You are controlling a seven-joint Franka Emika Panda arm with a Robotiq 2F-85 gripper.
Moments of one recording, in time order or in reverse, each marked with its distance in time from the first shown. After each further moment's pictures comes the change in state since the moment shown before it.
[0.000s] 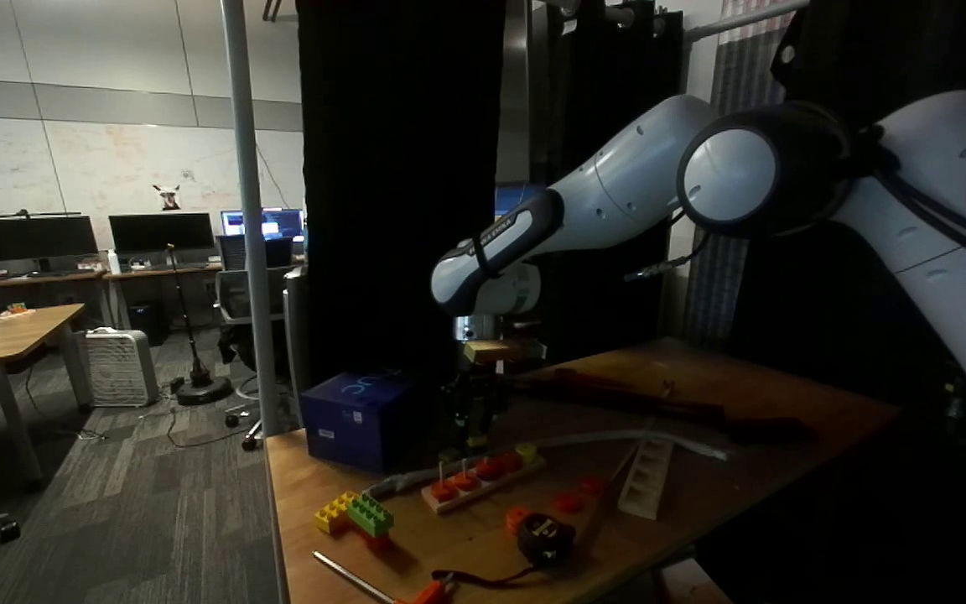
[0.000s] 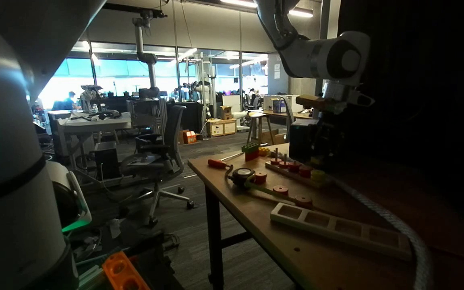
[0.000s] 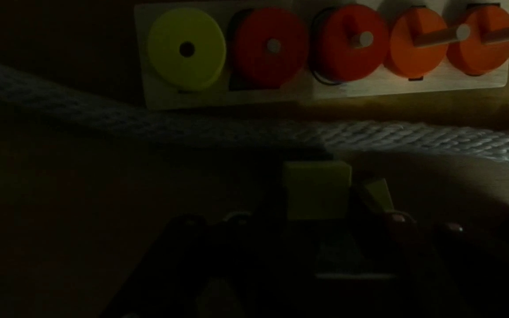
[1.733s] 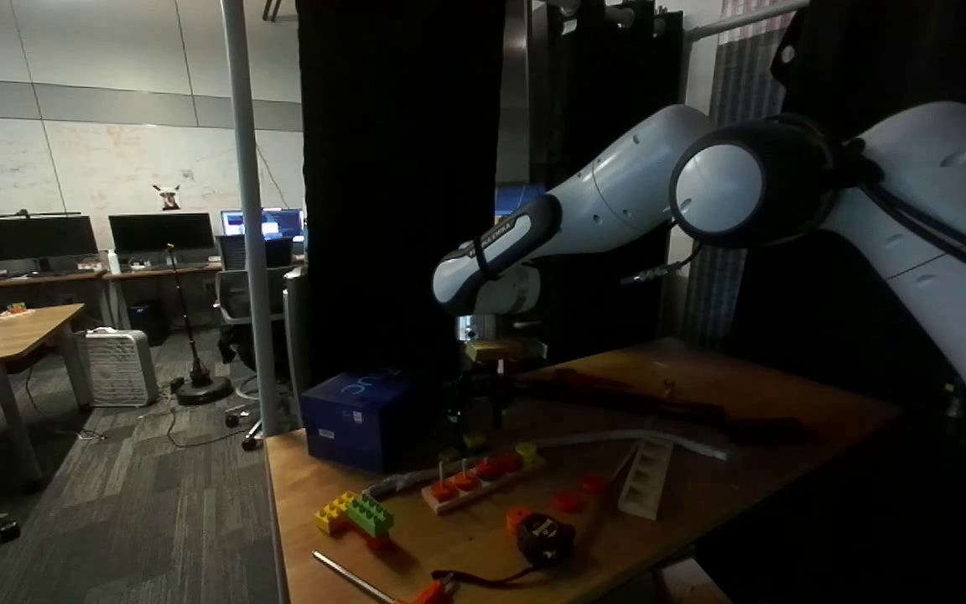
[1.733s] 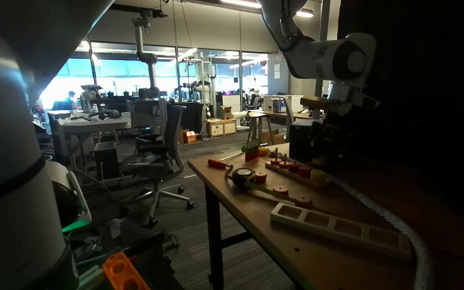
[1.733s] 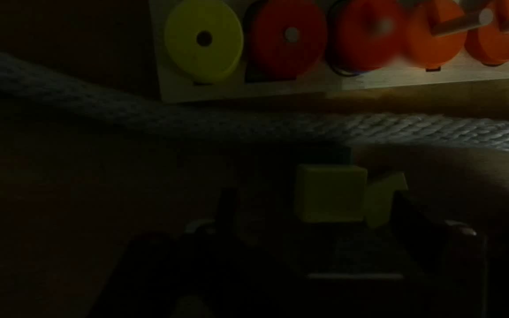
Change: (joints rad) arm -0.012 0.034 -0.004 0.051 0.000 -0.041 -0.001
